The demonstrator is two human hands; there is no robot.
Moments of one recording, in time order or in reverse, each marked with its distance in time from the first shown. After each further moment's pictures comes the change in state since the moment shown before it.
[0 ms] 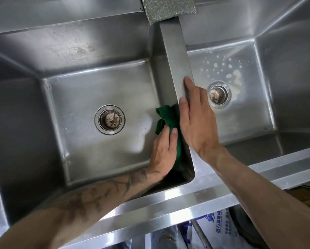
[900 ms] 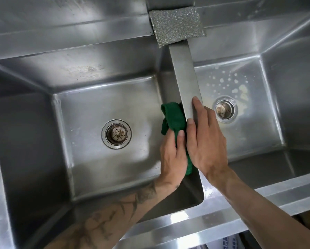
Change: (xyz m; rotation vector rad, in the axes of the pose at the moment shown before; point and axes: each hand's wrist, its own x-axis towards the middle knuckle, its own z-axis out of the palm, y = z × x) left_hand 0.019 0.052 -0.002 -0.223 0.197 0.060; right_hand -0.003 -0.010 -0.003 -0.080 -0.056 0.079
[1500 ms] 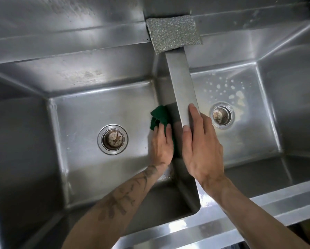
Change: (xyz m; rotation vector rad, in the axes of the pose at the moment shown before) left_hand 0.061 -0.057 0.001 0.392 0.072 -0.079; right_hand 0.000 0.000 0.001 -0.037 0.024 -0.023
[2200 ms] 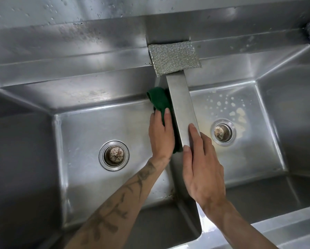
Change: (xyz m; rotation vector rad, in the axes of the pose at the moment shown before) left_hand 0.055 0.079 -0.019 -0.276 0.135 0.072; right_hand -0.002 0.001 0.000 -0.026 -0.003 -0.023
